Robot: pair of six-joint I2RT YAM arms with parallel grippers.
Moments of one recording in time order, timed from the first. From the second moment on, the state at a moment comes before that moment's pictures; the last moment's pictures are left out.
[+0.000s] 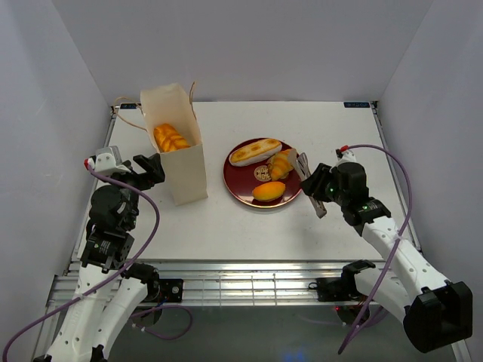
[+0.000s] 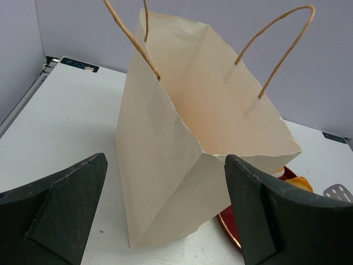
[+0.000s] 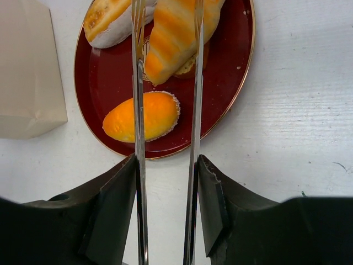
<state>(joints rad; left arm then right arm) -0.27 0.54 0.76 -0.18 -0.32 -0.28 0.34 0.92 0.63 -0.24 -0.09 0.55</state>
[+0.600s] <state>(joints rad) -0.27 0.53 0.76 -0.18 -0.32 -0.28 0.27 0.96 0.57 -0.14 -0.20 0.63</state>
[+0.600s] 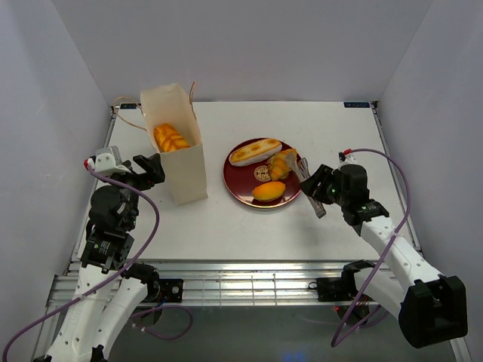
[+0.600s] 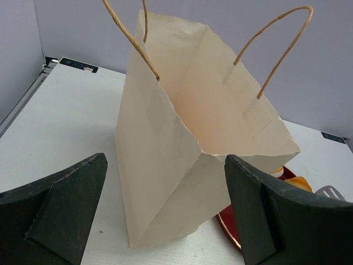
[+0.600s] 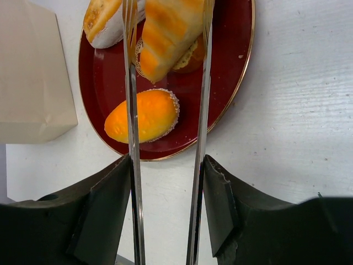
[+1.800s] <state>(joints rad) -0.28 0.54 0.76 -0.18 -0.30 -0.28 0.24 1.04 0.49 0.00 -0.27 0.70</state>
